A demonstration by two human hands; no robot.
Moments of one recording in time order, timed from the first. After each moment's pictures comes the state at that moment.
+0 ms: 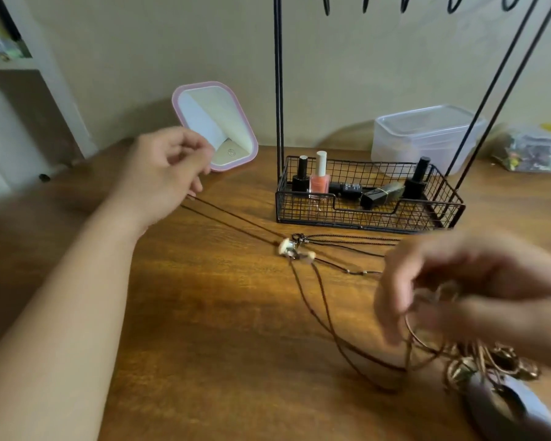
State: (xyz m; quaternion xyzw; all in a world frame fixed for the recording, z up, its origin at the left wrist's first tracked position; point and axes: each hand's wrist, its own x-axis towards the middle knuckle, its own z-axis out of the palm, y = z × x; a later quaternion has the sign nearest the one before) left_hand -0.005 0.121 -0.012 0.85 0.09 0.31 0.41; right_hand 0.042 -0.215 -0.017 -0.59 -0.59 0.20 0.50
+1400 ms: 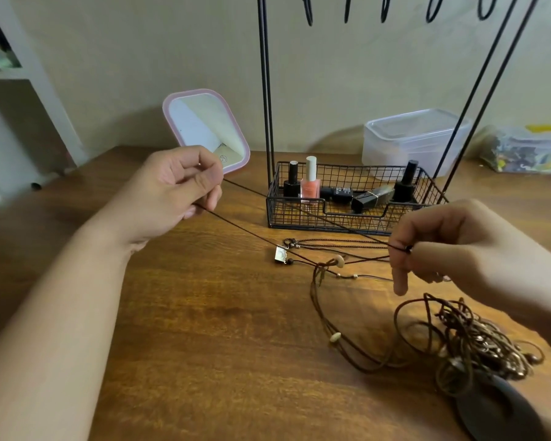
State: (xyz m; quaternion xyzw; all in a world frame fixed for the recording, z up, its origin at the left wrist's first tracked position) left_hand -0.009 0.111 -0.011 0.82 -0.06 0.17 0.54; right_hand 0.043 -0.211 -0.009 -0.81 -0.36 0.10 0.44
